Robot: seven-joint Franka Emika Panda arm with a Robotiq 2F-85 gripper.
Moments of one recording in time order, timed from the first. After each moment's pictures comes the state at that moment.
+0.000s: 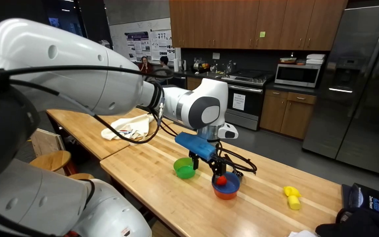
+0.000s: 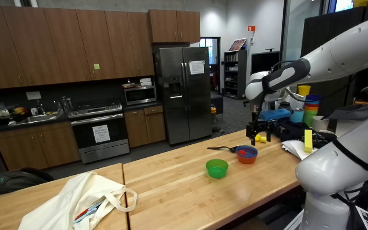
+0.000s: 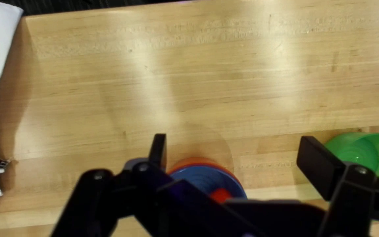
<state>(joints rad) -0.18 -0.59 -0.15 -2.64 -0.09 1.94 0.02</state>
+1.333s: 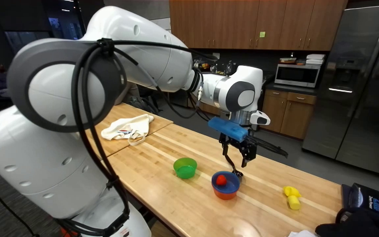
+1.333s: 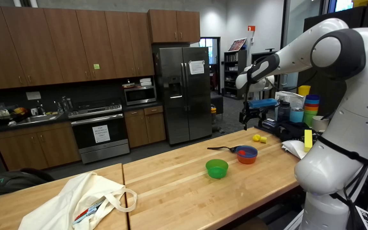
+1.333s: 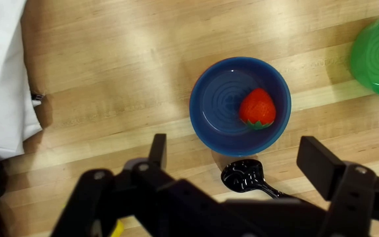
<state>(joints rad) -0.21 -0.24 -0.21 -2.27 -0.05 1.94 0.03</state>
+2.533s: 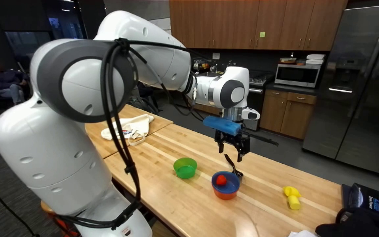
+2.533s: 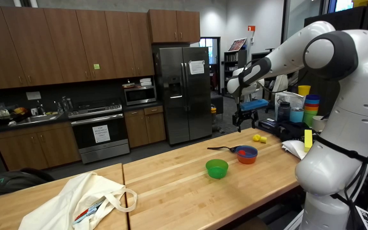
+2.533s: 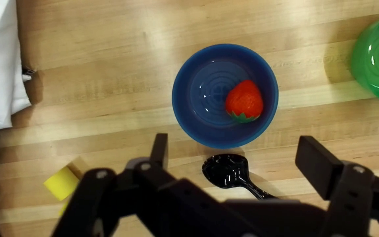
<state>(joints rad) -0.18 -0.18 -0.14 -2.24 -0.11 1.96 0.08</state>
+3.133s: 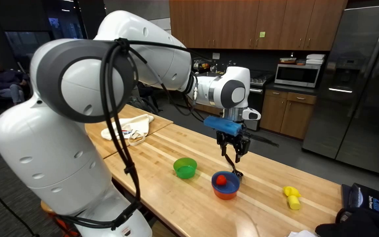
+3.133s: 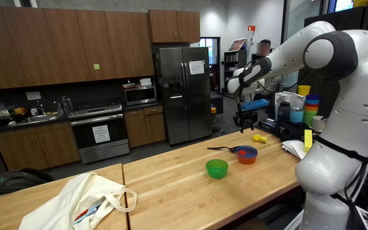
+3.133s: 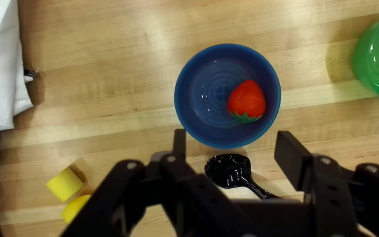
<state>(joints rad) -0.18 -0.18 -0.14 -2.24 -0.11 1.96 0.08</state>
